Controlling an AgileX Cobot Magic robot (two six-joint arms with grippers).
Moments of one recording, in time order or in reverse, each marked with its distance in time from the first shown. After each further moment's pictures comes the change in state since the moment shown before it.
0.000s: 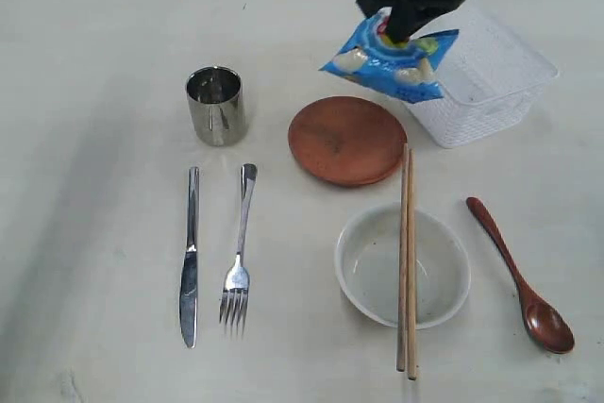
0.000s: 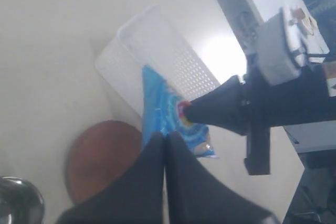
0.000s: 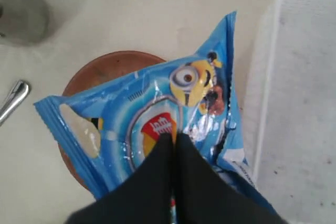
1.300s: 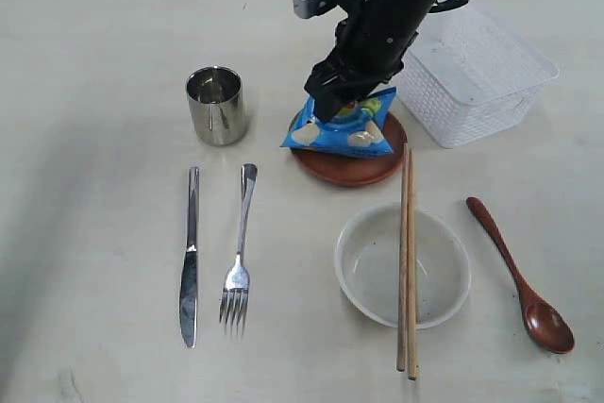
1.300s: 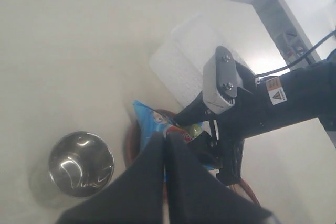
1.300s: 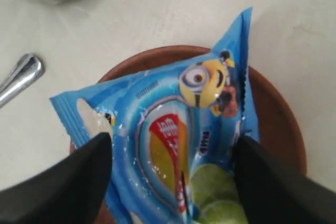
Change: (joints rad) left arm 0.103 -0.196 0.246 0.008 -0.088 0.112; right arm 0.092 0.209 0.000 0.093 -0.062 -0.178
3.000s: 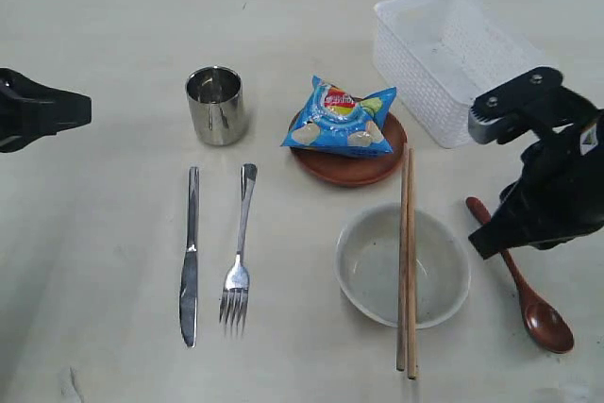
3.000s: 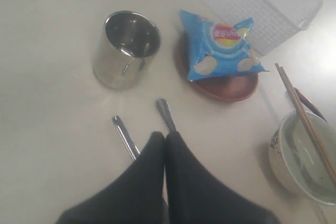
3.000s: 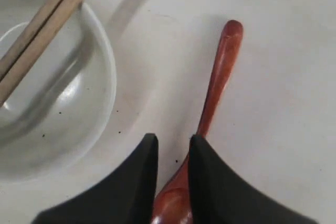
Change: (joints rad) left arm 0.000 -0.478 0.497 0.166 -0.142 0.046; right arm -0.077 -0.792 0.913 -0.264 -0.153 0.312
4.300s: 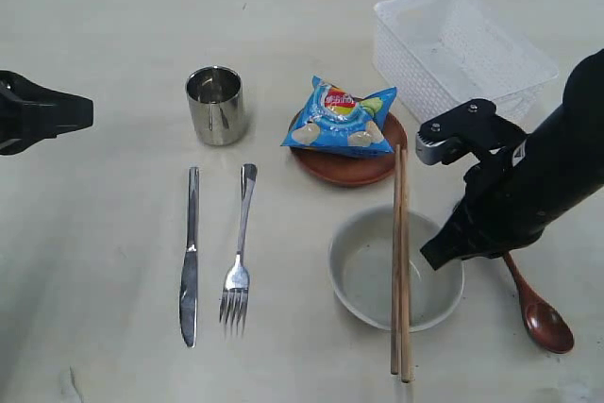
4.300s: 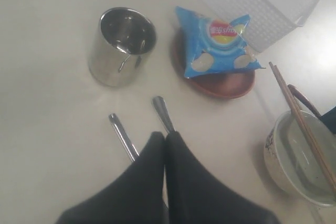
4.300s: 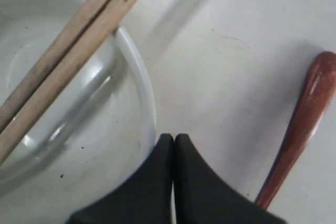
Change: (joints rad) left arm 0.000 0.000 0.000 0.000 0.011 0.000; right arm 0.041 0.209 0.000 0.189 -0.131 -0.148
